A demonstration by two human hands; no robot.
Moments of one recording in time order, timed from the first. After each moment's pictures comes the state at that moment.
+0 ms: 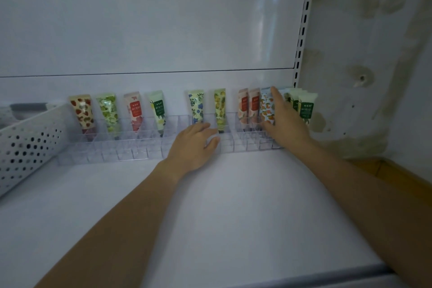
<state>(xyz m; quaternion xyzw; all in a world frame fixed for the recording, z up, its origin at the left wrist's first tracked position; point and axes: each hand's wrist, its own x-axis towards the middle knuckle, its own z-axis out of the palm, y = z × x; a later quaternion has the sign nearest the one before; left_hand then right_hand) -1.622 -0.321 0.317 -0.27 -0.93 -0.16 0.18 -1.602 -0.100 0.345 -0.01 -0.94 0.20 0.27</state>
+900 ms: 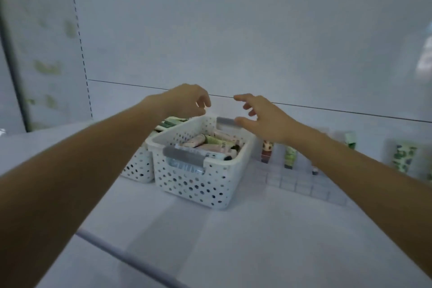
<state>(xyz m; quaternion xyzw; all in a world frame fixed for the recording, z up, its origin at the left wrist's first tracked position) -1.598 -0.704 0.465 -0.06 -0.98 -0.04 0.16 -1.623 -0.494 0.440 0.39 -0.88 0.24 0.12</state>
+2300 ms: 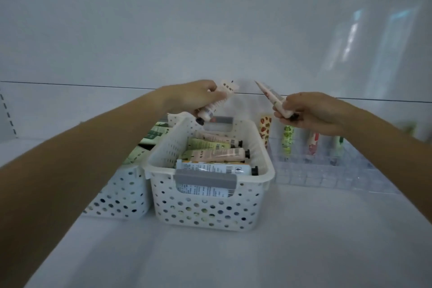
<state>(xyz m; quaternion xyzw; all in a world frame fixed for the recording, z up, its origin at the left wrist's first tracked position) -1.667 -0.709 0.462 -0.19 -0.90 -0.40 0.00 -1.657 -0.454 0.444 0.10 -0.70 0.70 -0.05</state>
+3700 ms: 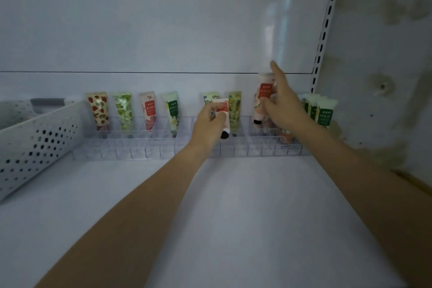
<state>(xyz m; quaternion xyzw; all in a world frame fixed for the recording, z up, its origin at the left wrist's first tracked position) -1.623 -0.298 0.353 -0.11 -0.71 -0.69 0.10 -1.621 -0.137 0.385 0.10 -0.85 0.44 0.28</state>
